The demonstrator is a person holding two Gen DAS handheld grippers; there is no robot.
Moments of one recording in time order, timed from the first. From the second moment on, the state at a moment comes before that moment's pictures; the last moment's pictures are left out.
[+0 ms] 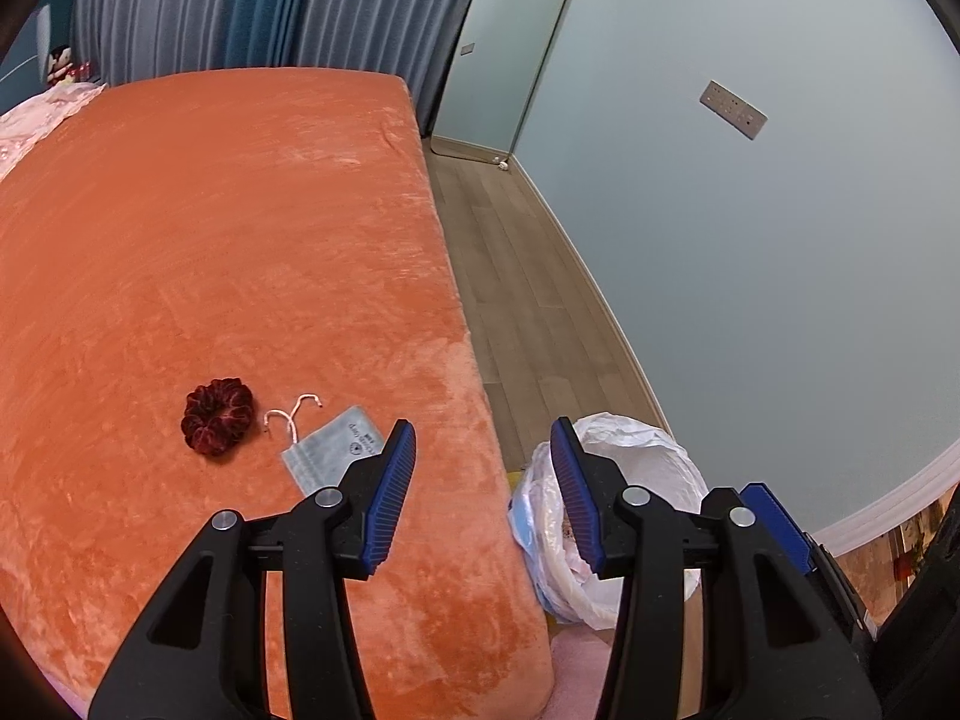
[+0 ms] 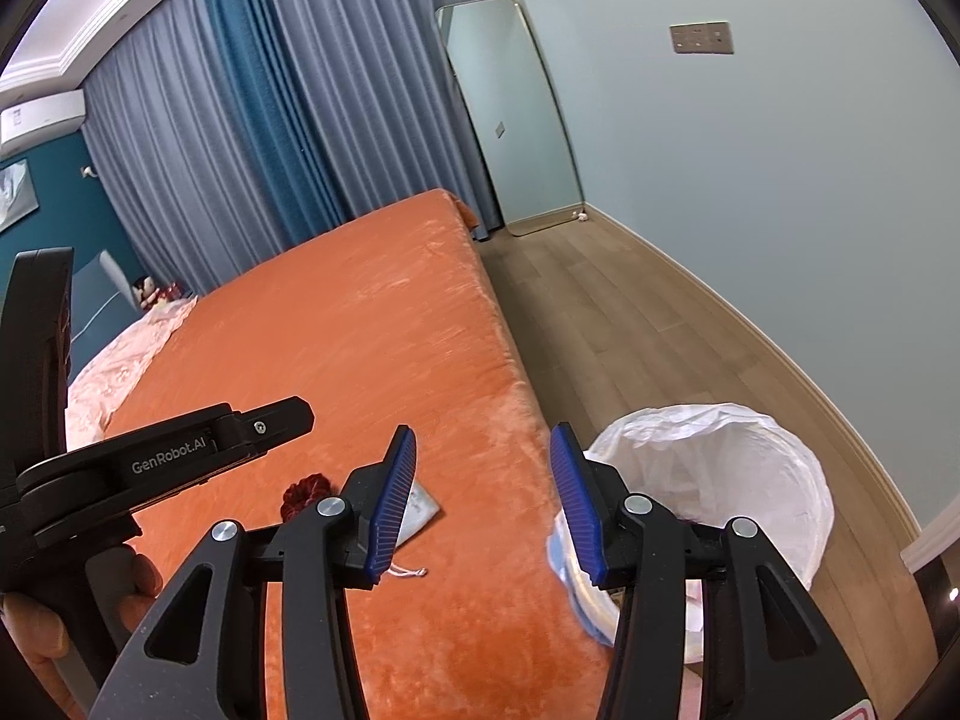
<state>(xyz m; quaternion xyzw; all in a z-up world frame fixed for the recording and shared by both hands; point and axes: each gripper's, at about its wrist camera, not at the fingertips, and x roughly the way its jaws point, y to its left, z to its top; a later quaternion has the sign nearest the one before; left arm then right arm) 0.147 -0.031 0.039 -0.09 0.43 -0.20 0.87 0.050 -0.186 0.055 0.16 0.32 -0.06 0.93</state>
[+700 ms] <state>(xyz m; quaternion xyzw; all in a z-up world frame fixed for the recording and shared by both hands) 0.189 0.104 -0.033 -0.13 0.47 -0.08 0.87 0.105 -0.103 -0.009 0.13 0.39 -0.02 0.91</state>
